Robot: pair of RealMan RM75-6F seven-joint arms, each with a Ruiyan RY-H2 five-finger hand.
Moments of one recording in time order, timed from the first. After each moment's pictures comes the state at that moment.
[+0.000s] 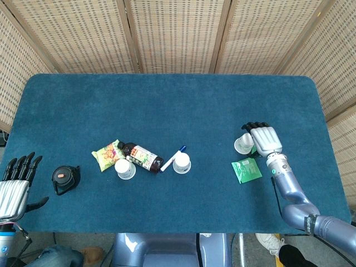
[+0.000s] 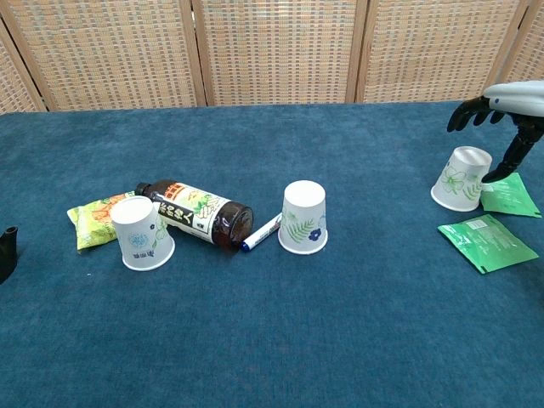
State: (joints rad) left arm -0.07 -1.11 -0.05 -1.80 1.48 1.47 0.31; right arm 0.67 -1.38 0.28 -1.31 -1.03 0.79 -0.30
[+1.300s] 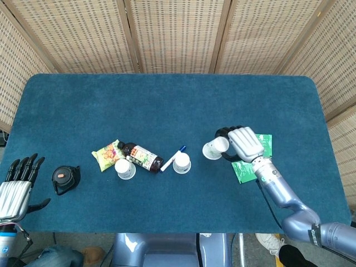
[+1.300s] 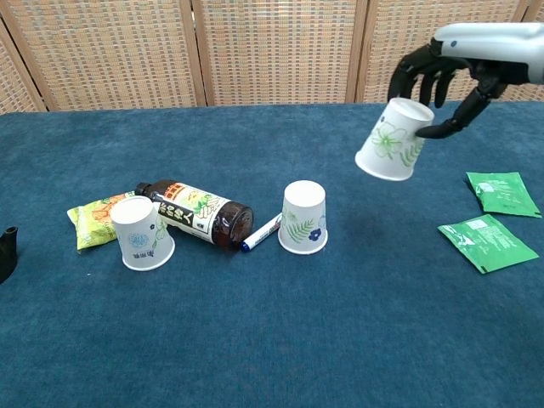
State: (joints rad) left arm -0.08 -1.10 -0.03 -1.82 1.48 1.46 0.30; right arm 0.70 -1.23 0.28 -1.67 -1.24 0.89 -0.12
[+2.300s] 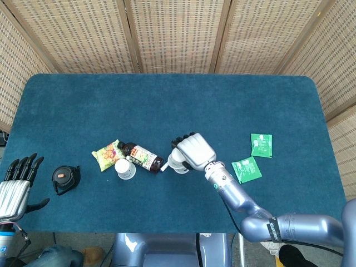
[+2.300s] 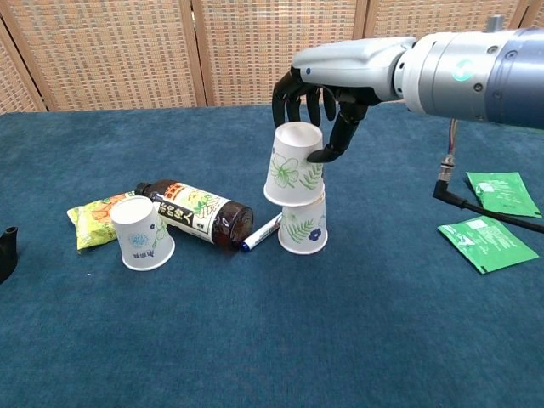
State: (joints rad) left arm -0.09 -1.08 -0.02 -1.82 1.47 1.45 0.27; right arm 0.99 -1.40 0.26 -1.79 -0.85 0.95 -0.66
